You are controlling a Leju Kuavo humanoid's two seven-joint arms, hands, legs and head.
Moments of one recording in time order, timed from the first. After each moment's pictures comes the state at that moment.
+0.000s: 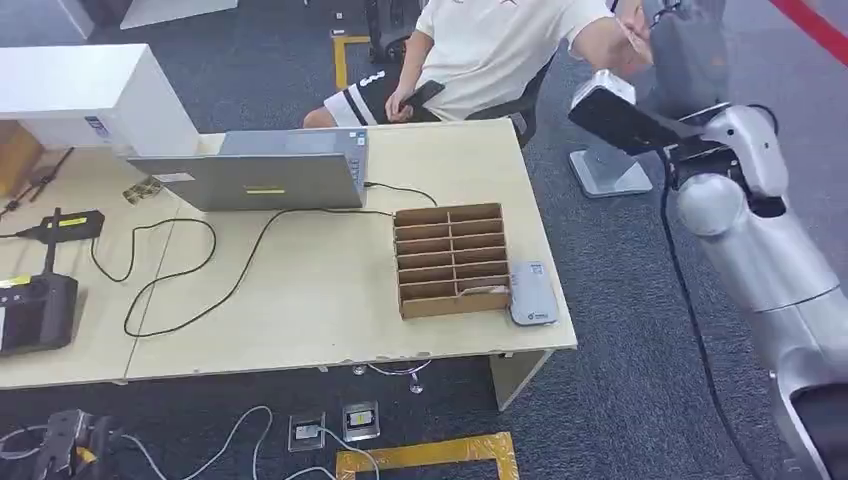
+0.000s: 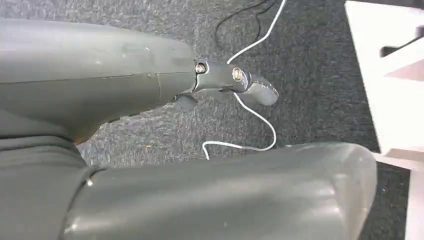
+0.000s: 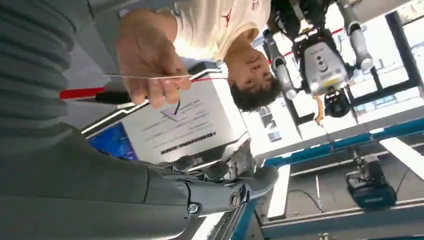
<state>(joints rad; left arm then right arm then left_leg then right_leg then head) 0.04 0.51 -0.39 -0.78 0.67 -0.09 -0.23 -0.98 -0.48 0.45 -1.06 0.75 -0.12 -0.18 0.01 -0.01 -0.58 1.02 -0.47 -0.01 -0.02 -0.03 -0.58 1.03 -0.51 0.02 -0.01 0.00</state>
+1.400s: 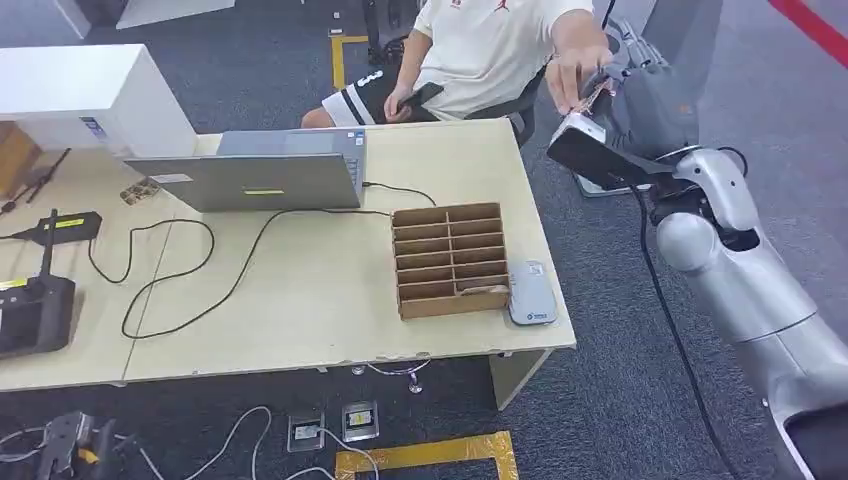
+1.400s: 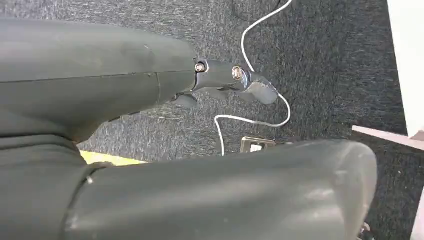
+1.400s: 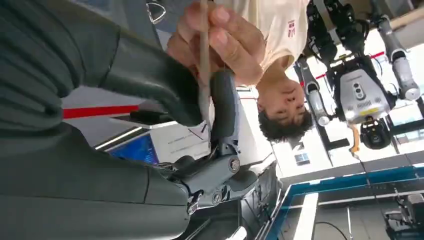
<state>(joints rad) 0.01 0.55 -0.56 -0.77 0.92 -0.09 -0.24 -0.89 -0.51 0.48 -1.09 0.78 -0.12 -0.08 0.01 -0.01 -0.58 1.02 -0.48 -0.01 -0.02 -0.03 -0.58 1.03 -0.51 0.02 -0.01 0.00</state>
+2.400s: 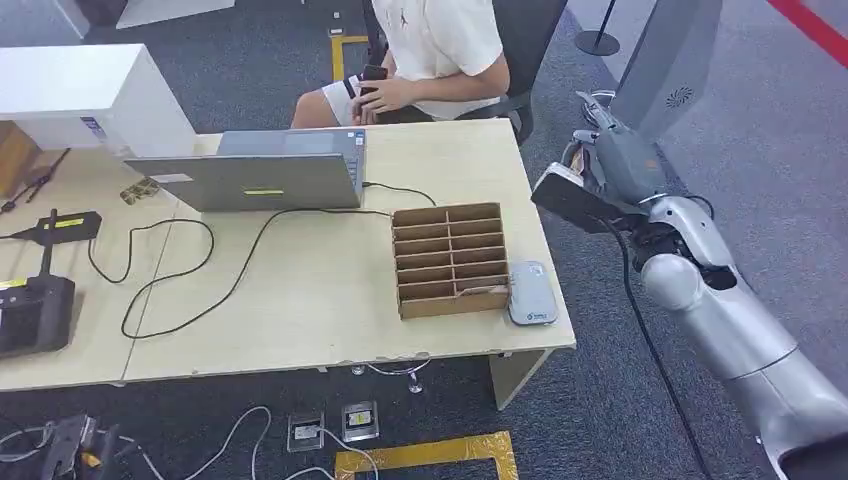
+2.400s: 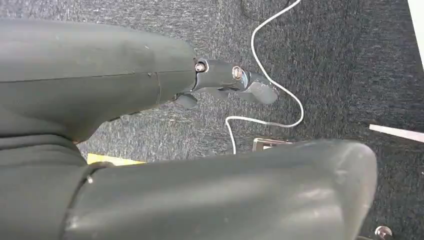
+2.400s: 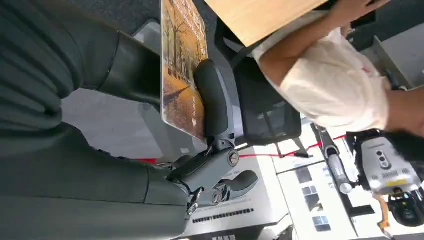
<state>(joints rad) 0.00 0.57 -0.62 -0.76 0.95 -0.09 -0.22 -0.74 -0.52 0.49 -1.15 0.71 -0.02 -0.01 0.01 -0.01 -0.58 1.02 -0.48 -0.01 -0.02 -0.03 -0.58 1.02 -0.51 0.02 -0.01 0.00</state>
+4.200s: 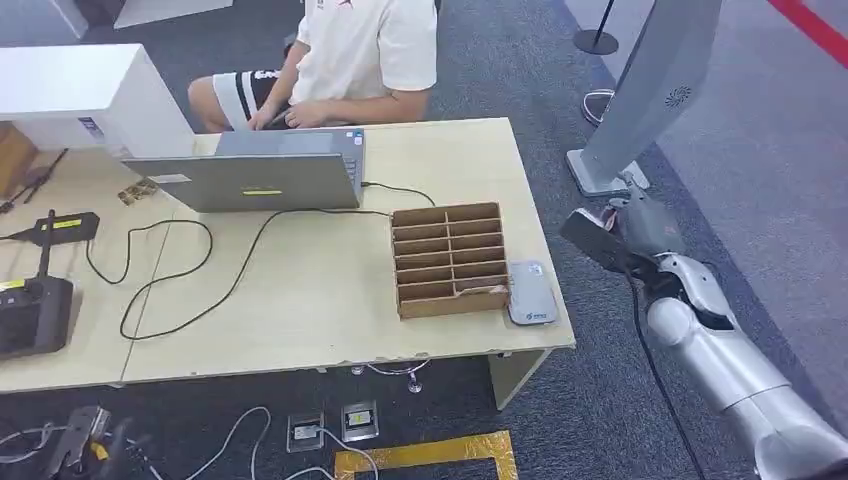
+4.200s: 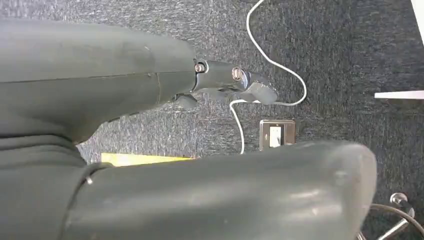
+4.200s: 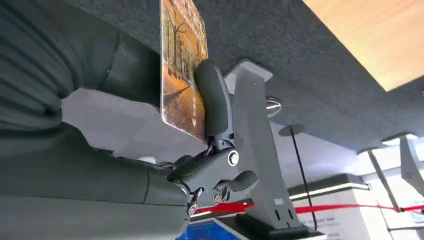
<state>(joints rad) 0.02 0.63 -0.67 -0.90 0.94 -0.09 -0.15 -0.61 -0.52 0.44 -0.91 0.72 -0.10 0.08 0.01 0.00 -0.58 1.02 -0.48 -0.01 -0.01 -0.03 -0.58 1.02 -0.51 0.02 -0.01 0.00</state>
